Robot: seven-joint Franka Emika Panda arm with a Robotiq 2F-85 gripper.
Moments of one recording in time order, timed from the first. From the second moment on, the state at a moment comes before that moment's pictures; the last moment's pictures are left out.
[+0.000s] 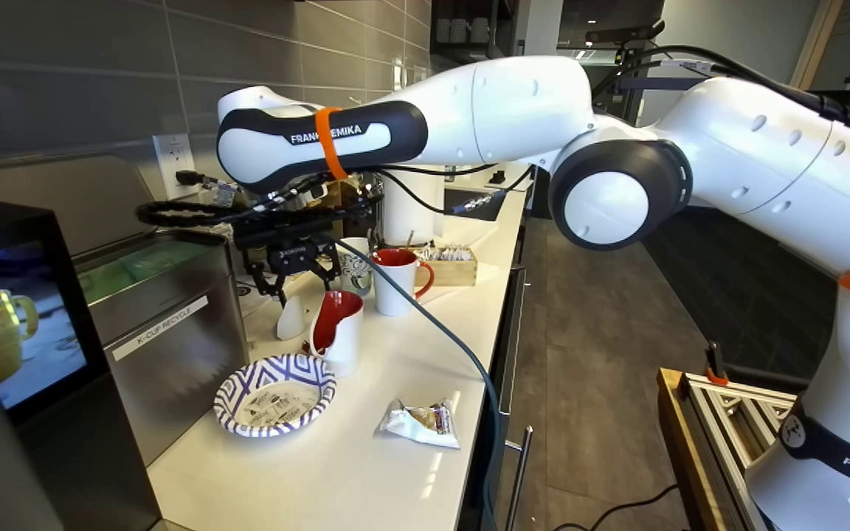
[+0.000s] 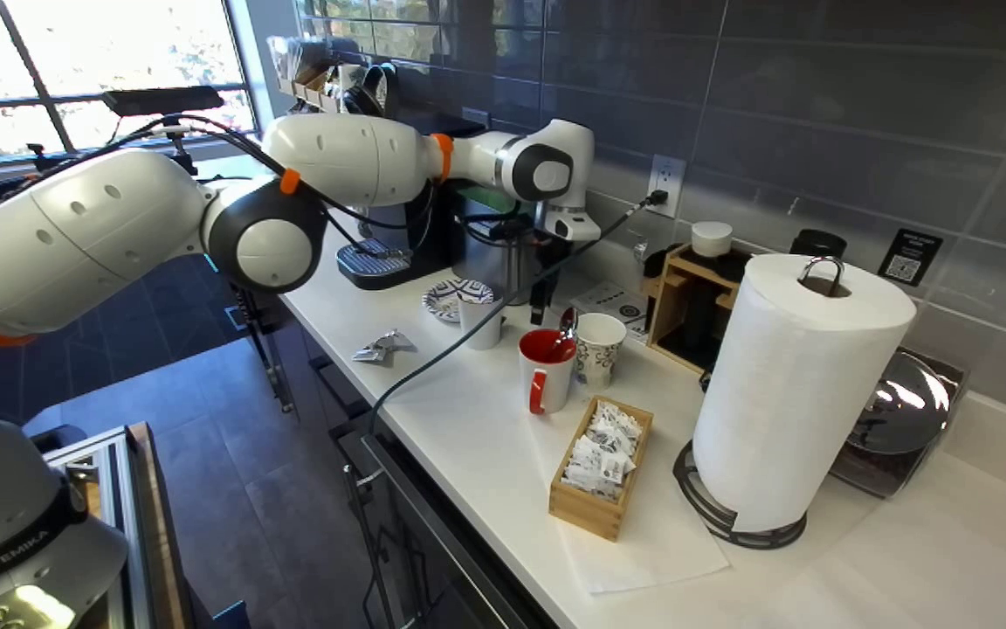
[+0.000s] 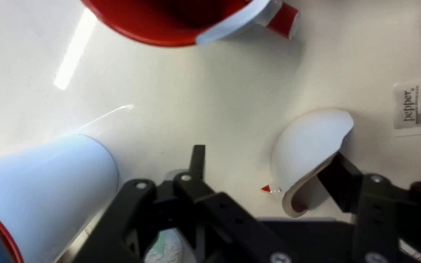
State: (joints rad) arm 0.01 1.15 -0.13 -0.59 0.04 1.57 0.90
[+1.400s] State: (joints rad) arm -0.04 1.13 -0.10 -0.57 0.06 1.56 0.80
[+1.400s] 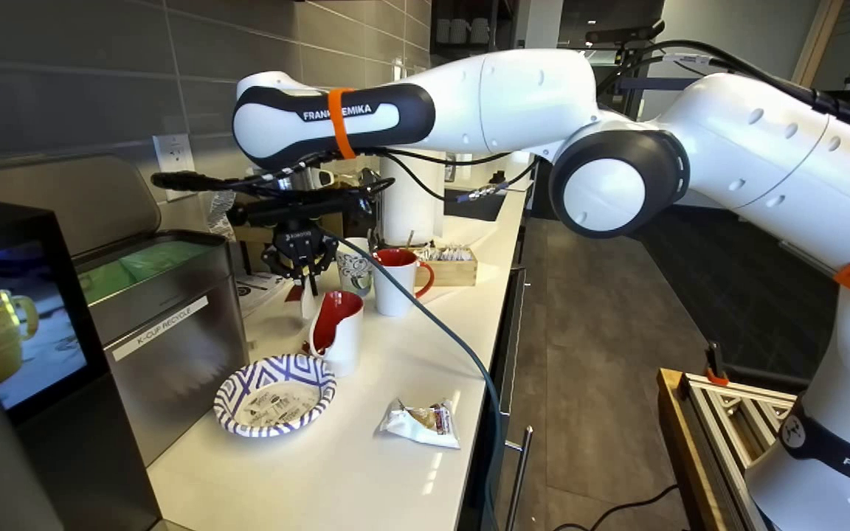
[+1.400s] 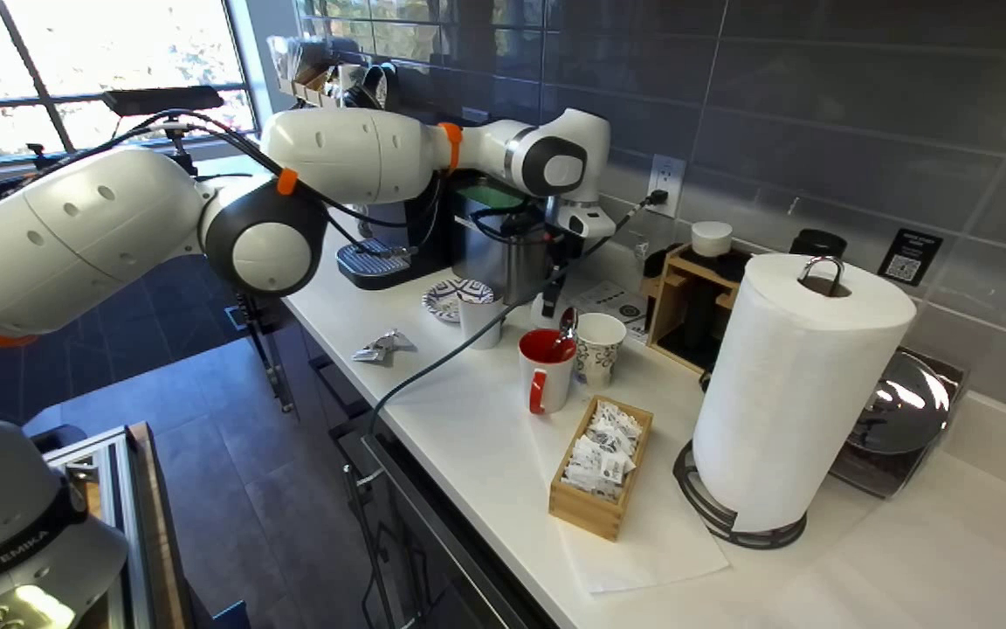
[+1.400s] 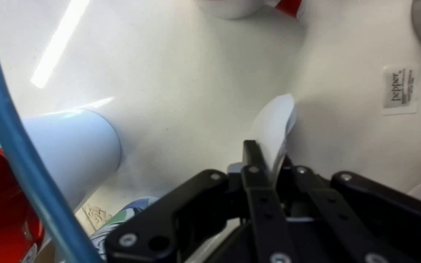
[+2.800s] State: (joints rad) arm -0.21 1.00 0.14 -0.57 0.18 1.27 0.14
